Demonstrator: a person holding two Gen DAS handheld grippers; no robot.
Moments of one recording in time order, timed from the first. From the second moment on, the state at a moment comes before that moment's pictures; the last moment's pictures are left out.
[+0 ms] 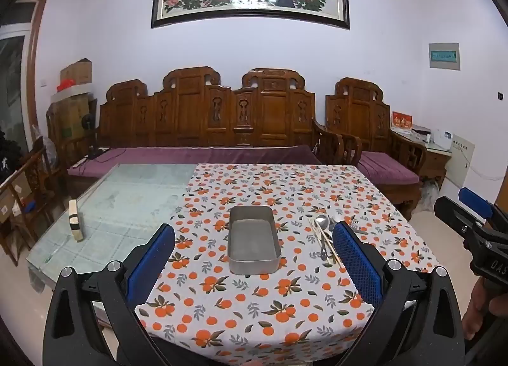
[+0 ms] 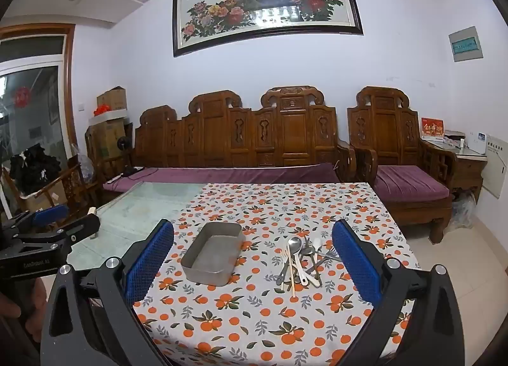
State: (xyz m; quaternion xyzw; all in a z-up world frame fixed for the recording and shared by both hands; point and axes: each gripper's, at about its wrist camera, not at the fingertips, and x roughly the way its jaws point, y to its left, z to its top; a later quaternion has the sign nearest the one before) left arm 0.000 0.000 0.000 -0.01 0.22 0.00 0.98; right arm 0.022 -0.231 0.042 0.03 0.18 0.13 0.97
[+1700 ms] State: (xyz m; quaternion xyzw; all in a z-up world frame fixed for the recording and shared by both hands) left arm -0.005 -0.004 0.010 0.00 0.21 0.00 0.98; right arm 0.017 -0.229 0.052 0.03 0.17 0.14 0.98
